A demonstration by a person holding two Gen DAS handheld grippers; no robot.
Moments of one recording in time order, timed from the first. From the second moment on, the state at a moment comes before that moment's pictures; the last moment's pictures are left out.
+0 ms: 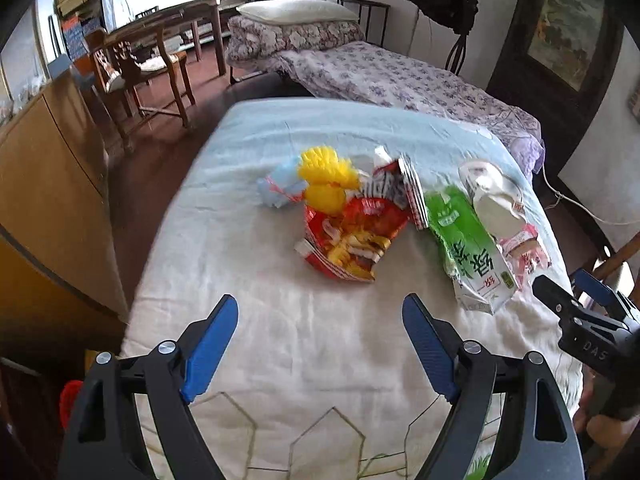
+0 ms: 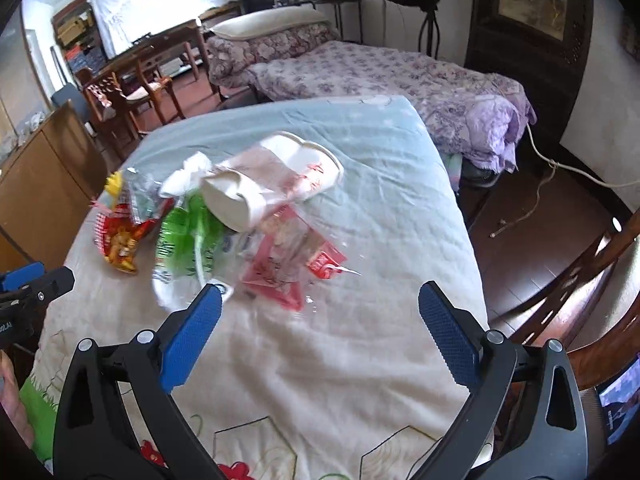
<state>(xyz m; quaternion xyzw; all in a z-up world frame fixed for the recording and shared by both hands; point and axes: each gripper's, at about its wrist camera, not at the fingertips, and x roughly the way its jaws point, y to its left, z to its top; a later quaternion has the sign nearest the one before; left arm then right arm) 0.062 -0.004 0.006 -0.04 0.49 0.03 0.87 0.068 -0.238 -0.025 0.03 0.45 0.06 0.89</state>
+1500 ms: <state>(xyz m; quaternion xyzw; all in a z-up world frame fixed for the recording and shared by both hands) 0.095 0.011 -0.006 -0.03 0.51 0.03 0.86 0.050 -0.238 -0.001 0.14 0.43 0.14 0.88</state>
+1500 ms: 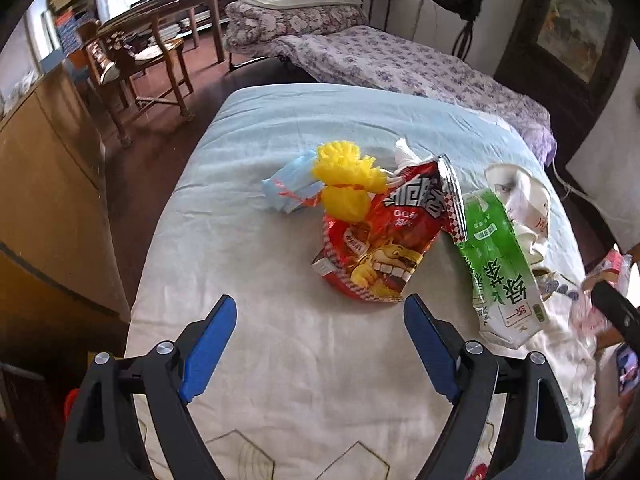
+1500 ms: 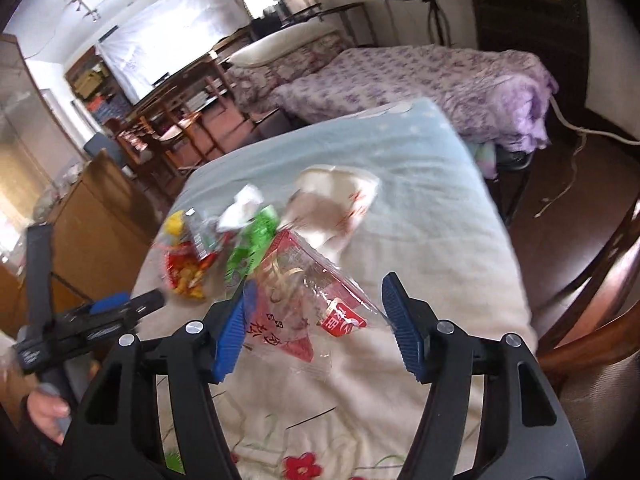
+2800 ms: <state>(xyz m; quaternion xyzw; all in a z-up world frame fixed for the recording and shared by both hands) 0.032 0.011 -0.008 -0.09 0.52 -0.11 0.84 0.025 -0.201 -0.008 0.11 0.43 0.20 0.87</state>
